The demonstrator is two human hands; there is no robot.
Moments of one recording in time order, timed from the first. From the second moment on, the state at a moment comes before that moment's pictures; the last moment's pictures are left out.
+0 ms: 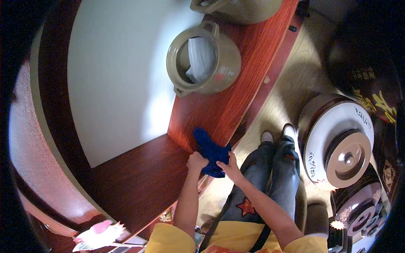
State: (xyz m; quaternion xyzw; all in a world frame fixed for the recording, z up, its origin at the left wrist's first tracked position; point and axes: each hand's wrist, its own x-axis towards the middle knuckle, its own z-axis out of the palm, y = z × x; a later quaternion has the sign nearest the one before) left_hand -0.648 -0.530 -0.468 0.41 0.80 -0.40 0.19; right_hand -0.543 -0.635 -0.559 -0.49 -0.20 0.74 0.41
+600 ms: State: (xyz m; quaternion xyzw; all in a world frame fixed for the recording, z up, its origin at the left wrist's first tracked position) left_hand -0.642 -0.535 -0.395 -0.06 0.47 0.61 0.63; right_hand -0.467 -0.460 -0.453 -0.34 -0.30 0.73 0.51
